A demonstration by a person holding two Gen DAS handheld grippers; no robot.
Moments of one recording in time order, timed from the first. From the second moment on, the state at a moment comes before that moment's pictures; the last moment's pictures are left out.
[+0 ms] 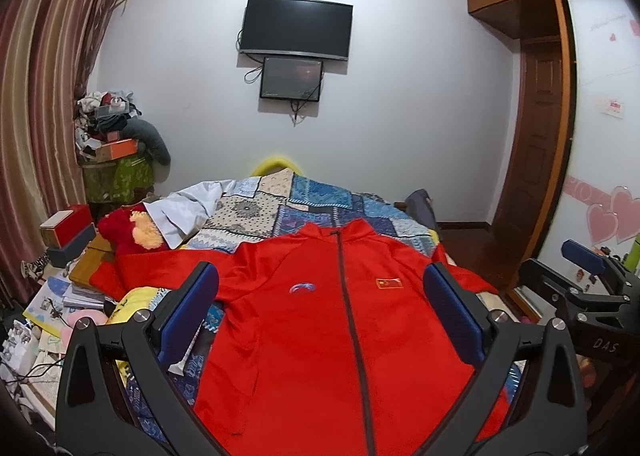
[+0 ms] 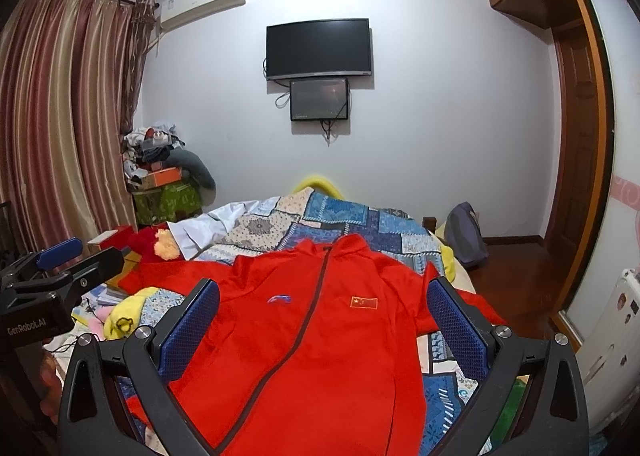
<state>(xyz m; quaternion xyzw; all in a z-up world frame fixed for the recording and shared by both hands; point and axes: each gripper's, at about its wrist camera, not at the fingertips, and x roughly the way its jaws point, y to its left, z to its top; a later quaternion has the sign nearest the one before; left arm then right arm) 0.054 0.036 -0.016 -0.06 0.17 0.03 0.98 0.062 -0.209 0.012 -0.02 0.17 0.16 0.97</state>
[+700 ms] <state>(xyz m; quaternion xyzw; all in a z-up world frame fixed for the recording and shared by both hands) 0.238 0.197 -0.134 -0.09 0.29 0.17 0.94 0.278 -0.123 -0.063 -0.11 0.25 0.19 0.94</state>
